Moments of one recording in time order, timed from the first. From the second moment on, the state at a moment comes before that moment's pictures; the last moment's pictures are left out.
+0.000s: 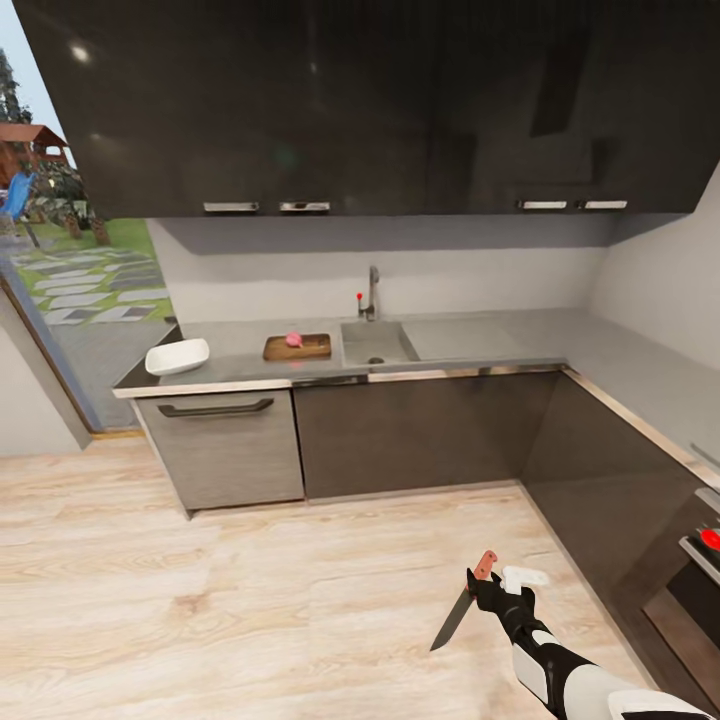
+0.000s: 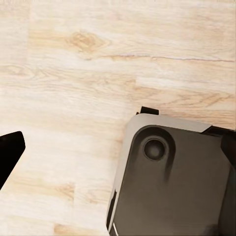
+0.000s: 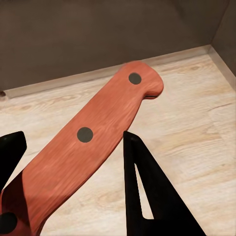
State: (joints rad) left arm -0.08 0.05 -0.03 -0.12 0.23 -0.31 0.09; right arm -0.67 -0.06 0.01 -0.02 -0.18 -0.44 0.05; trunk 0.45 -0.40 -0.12
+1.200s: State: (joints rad) left arm -0.08 0.05 -0.03 -0.12 0.23 -0.31 0.09; right arm -0.67 -0.06 0.01 -0.02 -0.18 -0.44 0.05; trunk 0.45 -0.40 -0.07
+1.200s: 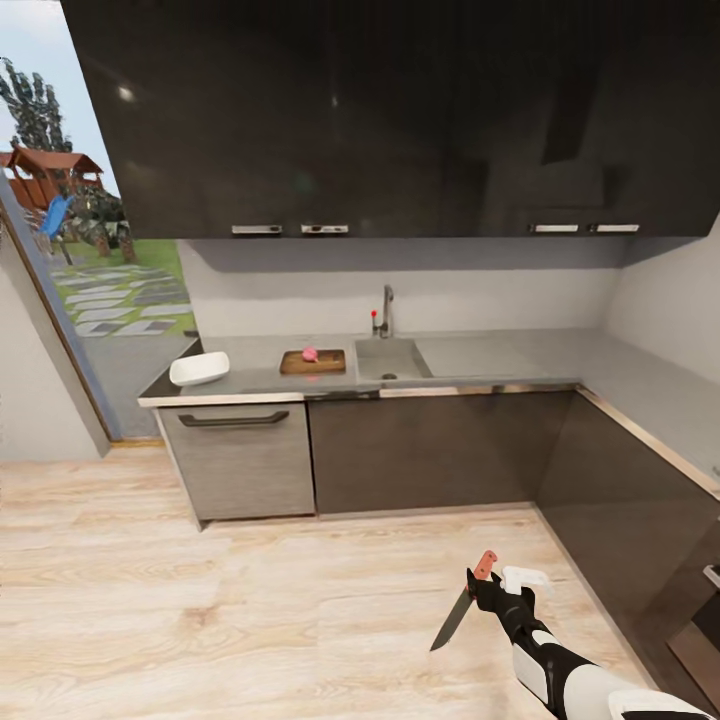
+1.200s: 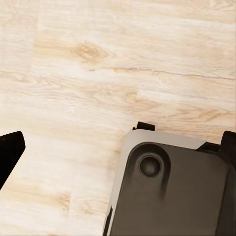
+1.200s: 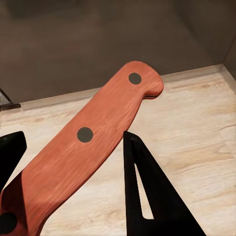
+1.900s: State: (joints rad) left arm -0.08 0.05 -0.03 -0.12 0.23 -0.31 0.09; right arm -0.67 -0.06 0.01 -0.02 -0.18 -0.44 0.05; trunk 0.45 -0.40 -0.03
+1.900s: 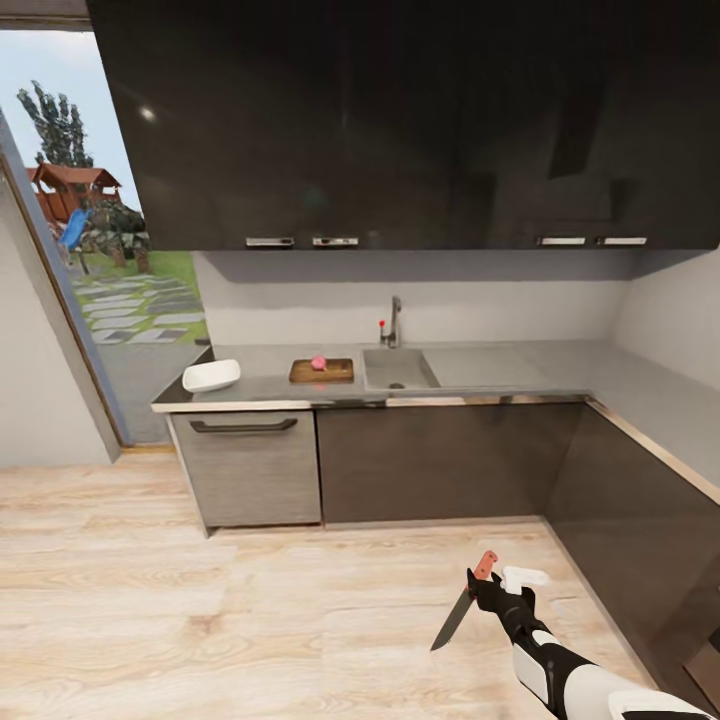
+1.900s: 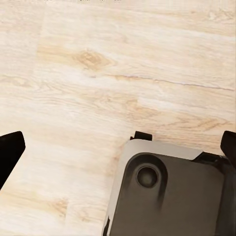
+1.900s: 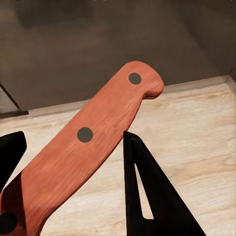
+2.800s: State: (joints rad) left arm -0.08 0.05 -0.03 -0.12 0.23 -0.31 0.09; right arm -0.67 -0.06 0.01 -0.02 -0.18 -0.44 0.05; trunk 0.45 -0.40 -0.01
